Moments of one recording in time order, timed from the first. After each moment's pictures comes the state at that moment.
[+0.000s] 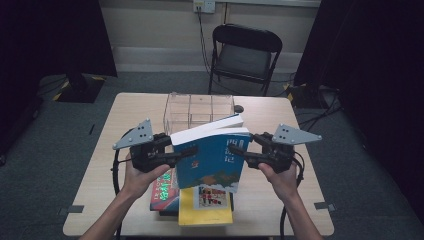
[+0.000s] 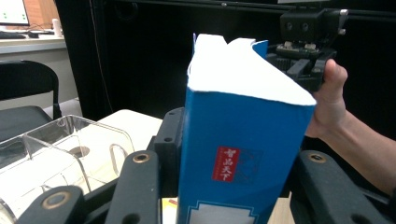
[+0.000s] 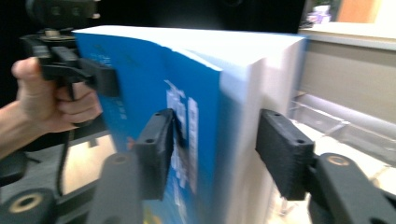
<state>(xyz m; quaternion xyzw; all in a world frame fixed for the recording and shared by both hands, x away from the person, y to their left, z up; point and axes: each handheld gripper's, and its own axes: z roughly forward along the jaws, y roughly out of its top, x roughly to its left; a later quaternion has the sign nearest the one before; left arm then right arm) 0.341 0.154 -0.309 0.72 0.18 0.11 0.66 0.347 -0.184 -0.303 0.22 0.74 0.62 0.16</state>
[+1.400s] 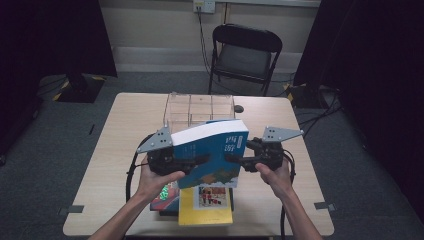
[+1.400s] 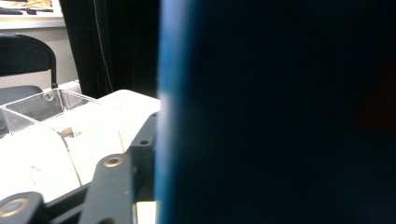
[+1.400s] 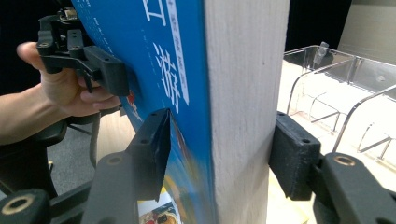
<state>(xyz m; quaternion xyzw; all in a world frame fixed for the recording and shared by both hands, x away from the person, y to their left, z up) 0.354 0.127 -0.340 0.74 0.20 0.09 0.63 0.379 -0.180 -0.344 0.20 0.77 0.60 0.05</state>
